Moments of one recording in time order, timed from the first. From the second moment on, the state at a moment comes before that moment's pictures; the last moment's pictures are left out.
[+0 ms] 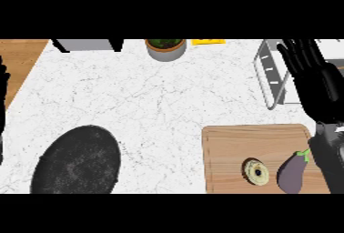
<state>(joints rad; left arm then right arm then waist) -0.24 0.61 0.00 -1.40 0.08 0.38 0.15 -0.39 -0.41 0.07 -1.62 -0.37 -0.11 0.09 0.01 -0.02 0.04</state>
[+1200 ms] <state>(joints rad) -0.17 0.50 -0.16 -1.46 0.07 0.28 0.08 0.06 -0.82 0.01 -1.27 -0.25 -0.42 1.11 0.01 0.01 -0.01</state>
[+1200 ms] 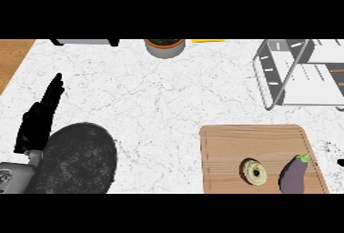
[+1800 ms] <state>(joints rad) -0.20 0.46 -0.19 -1.42 0.06 0.27 0.06 -0.14 -0.97 0.16 -1.14 -0.51 -0.18 1.25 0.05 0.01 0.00</state>
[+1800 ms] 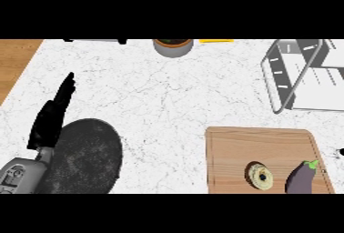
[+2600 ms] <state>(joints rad) -0.20 0.43 -0.19 -1.41 0.03 0.26 0.05 -0.31 -0.95 0.46 -0.92 -0.78 -0.09 1.25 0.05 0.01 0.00</state>
